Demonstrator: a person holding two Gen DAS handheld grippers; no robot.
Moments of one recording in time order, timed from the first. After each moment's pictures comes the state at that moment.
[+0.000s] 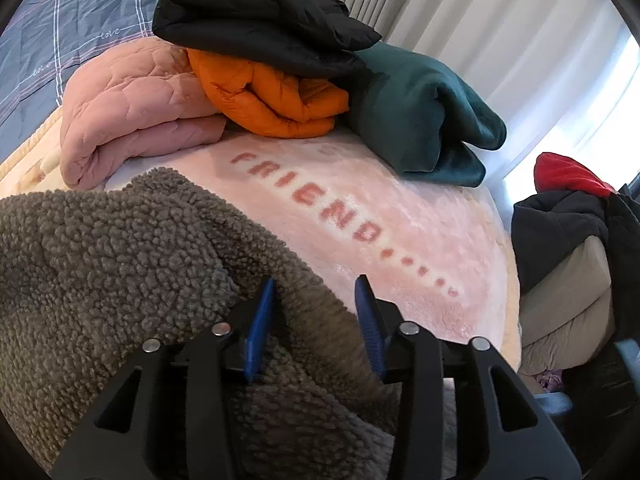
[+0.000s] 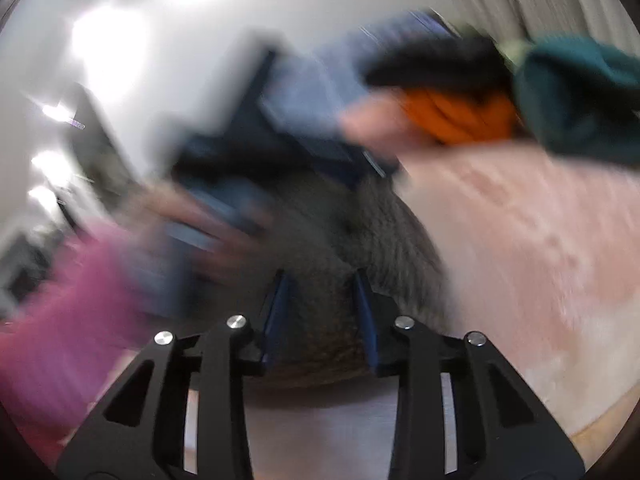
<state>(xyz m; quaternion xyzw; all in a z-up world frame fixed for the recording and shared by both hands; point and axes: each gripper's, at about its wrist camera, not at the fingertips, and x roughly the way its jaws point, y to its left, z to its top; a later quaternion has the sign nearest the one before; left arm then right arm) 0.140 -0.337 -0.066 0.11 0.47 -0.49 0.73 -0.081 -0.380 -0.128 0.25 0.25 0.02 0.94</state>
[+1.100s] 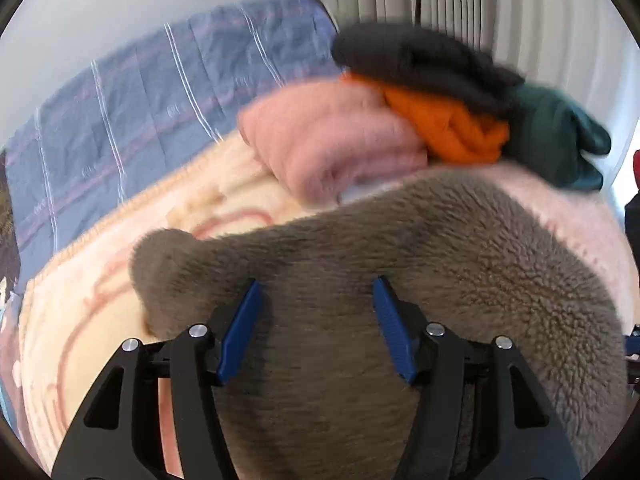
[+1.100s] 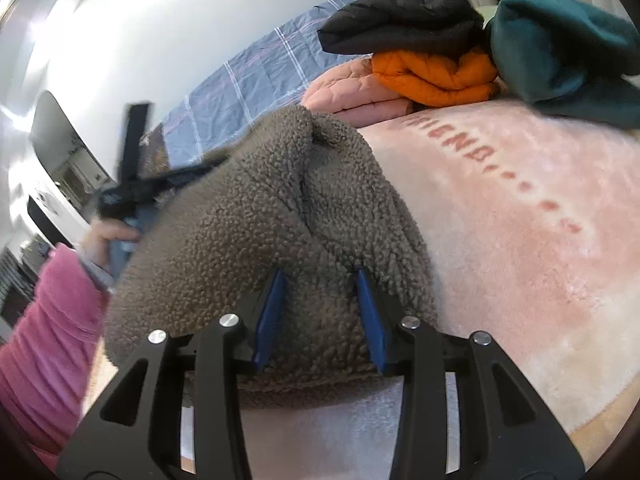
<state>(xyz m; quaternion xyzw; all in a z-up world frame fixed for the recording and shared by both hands) 0.201 -0.204 -0.050 0.19 0.33 -0.31 0.87 -0.067 -0.383 -0.123 0.26 0.30 -0.01 0.92</state>
